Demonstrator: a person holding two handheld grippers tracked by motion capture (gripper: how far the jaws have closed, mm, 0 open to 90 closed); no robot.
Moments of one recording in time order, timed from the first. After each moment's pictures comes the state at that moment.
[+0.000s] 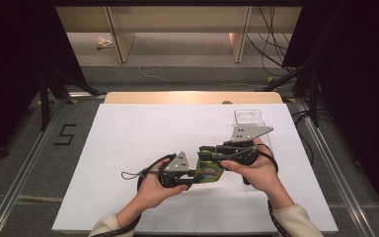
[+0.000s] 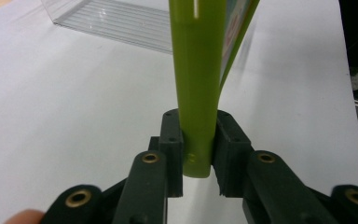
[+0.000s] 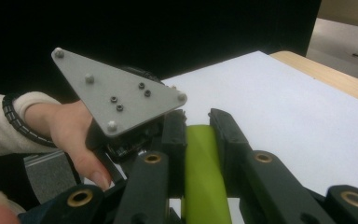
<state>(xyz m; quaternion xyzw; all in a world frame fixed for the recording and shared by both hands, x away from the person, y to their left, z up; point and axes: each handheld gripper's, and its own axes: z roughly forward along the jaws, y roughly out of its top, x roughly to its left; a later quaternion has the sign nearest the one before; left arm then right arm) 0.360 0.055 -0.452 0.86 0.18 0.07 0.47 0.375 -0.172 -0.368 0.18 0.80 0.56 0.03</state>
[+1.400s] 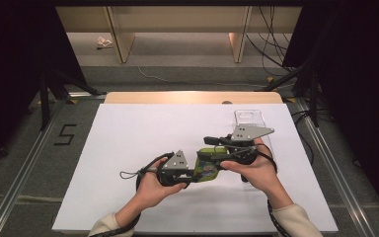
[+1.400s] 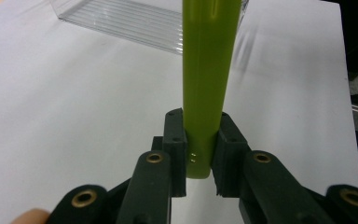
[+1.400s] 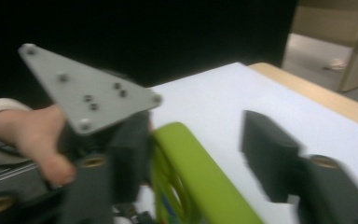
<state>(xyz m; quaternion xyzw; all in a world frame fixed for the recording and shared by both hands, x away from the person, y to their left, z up) 0.361 0.059 -0.448 0.86 0.20 0.07 0.47 0.379 -0.172 -0.373 0.20 0.79 0.58 0.09</state>
